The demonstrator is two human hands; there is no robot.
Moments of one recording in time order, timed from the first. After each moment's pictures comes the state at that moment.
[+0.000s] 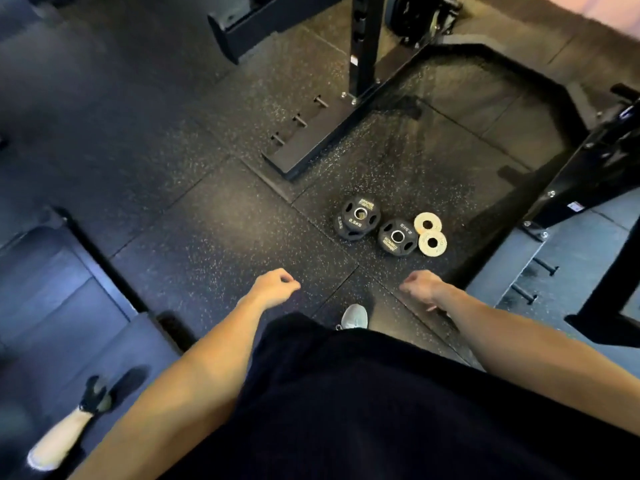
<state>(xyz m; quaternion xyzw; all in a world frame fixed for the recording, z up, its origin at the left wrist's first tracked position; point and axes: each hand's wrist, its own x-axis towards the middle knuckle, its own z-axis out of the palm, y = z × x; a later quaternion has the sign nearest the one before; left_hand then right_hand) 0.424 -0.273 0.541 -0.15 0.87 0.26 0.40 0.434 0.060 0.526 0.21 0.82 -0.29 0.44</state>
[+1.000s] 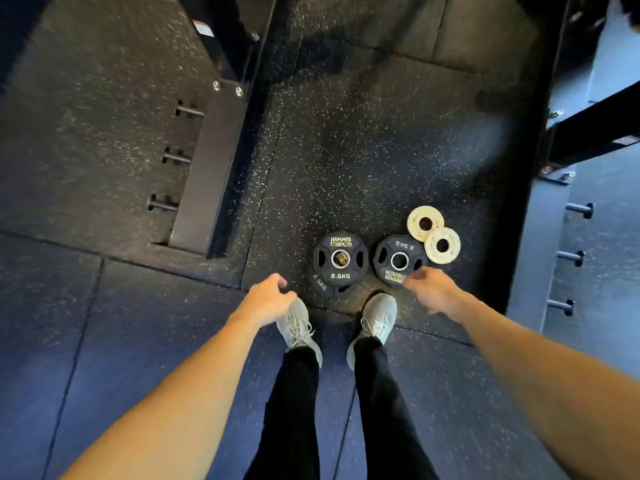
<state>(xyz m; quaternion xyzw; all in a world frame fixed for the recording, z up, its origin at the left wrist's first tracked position) -0.087 -0.175 0.275 0.04 0.83 0.11 0.54 0.066 0.093 0.298 0.50 0.67 -0.40 0.38</state>
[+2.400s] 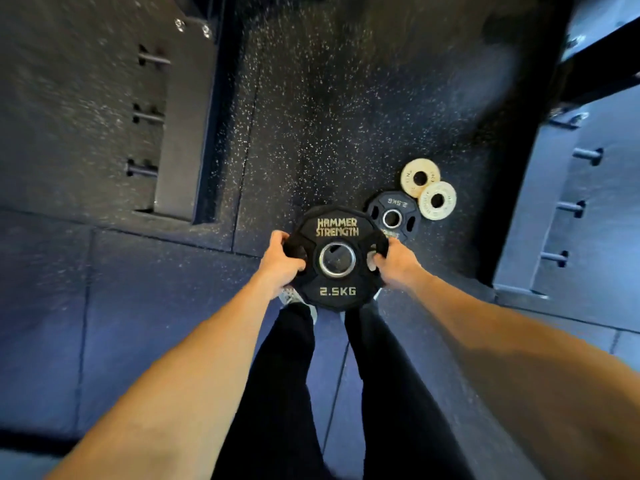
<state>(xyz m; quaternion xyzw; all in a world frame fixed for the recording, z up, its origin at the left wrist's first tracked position) -0.057 -0.120 0.253 -0.14 0.76 0.29 0.56 0.072 0.069 0.260 0.47 0.69 -0.40 0.37</state>
